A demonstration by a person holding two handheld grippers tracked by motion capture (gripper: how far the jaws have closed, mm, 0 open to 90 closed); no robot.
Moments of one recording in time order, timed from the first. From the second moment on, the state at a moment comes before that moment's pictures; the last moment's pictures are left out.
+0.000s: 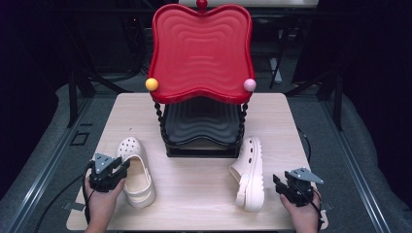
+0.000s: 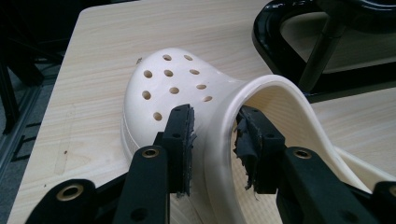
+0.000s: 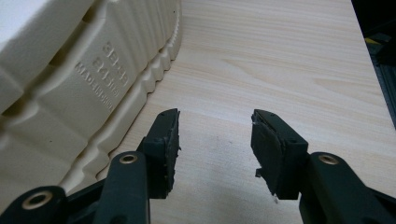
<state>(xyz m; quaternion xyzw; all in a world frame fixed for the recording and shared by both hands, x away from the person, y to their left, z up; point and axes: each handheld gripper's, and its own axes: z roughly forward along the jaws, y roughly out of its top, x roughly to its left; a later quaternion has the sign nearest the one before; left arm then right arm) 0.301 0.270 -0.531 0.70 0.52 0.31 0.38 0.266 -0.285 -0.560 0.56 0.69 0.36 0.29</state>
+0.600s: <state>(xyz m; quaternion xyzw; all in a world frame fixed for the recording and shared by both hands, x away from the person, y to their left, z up) 0.304 0.277 -0.535 0.71 0.51 0.32 0.37 0.267 -0.287 -0.561 0.56 0.70 0.36 0.27</state>
